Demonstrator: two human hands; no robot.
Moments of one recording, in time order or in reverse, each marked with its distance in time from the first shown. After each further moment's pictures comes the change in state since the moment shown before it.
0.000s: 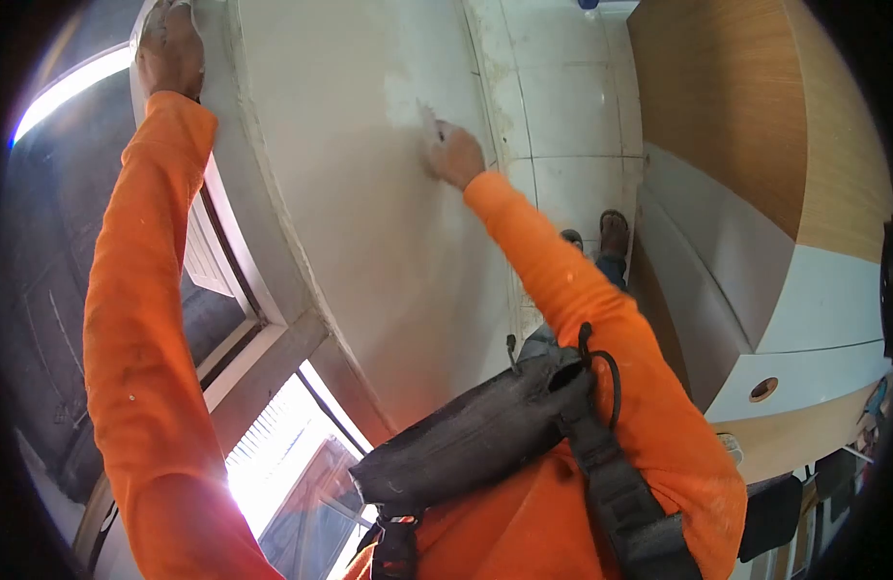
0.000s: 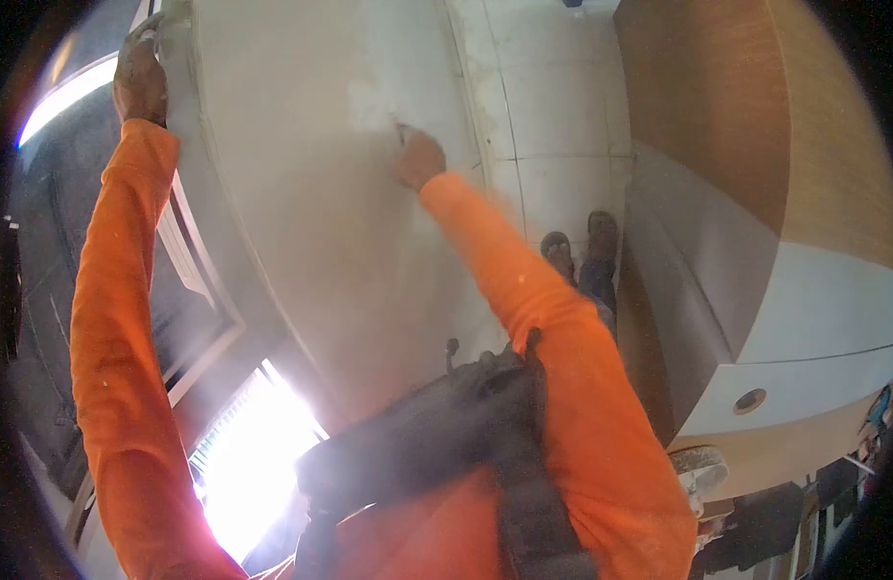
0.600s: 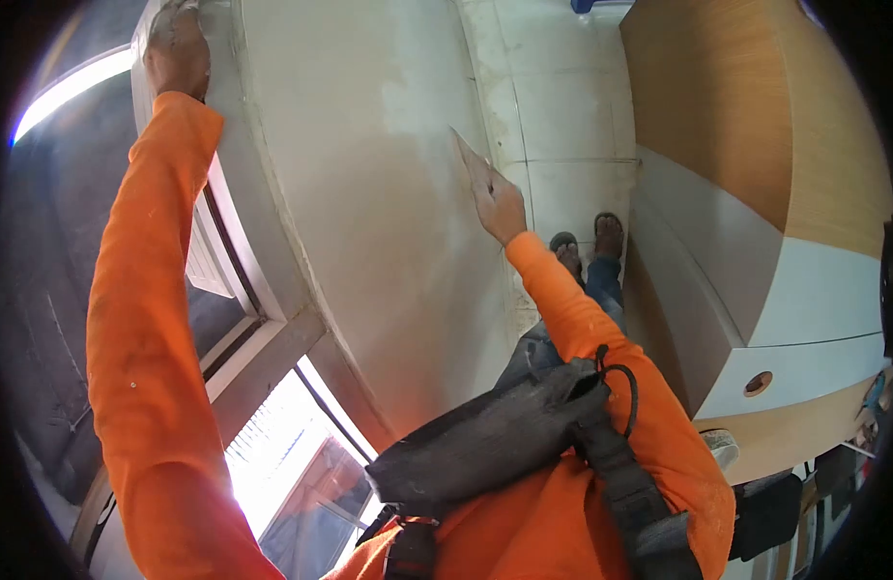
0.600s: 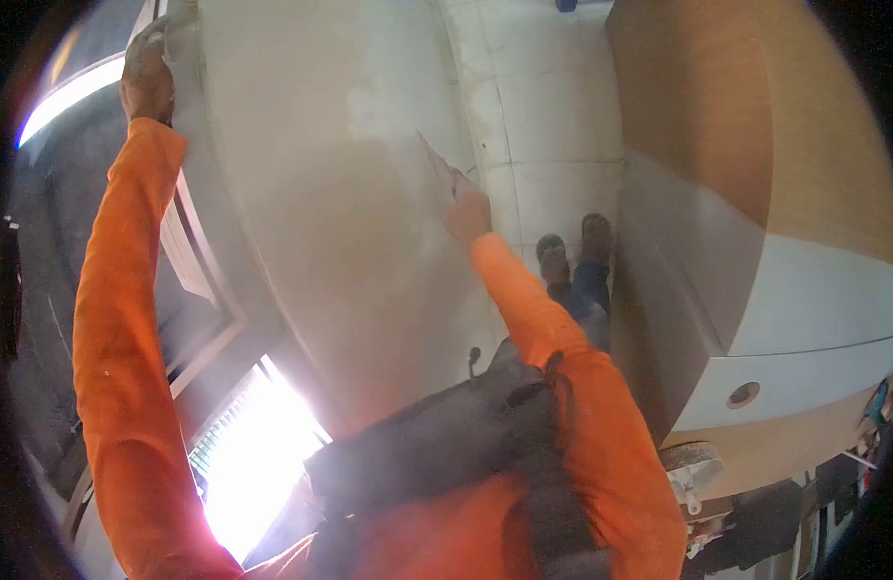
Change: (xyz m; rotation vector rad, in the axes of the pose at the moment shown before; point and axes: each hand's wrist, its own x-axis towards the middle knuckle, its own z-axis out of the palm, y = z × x) left_hand -0.004 0.012 0.000 -0.043 -0.013 -0.044; right_hand -0.075 0.081 -0.013 0.007 0.271 -0.145
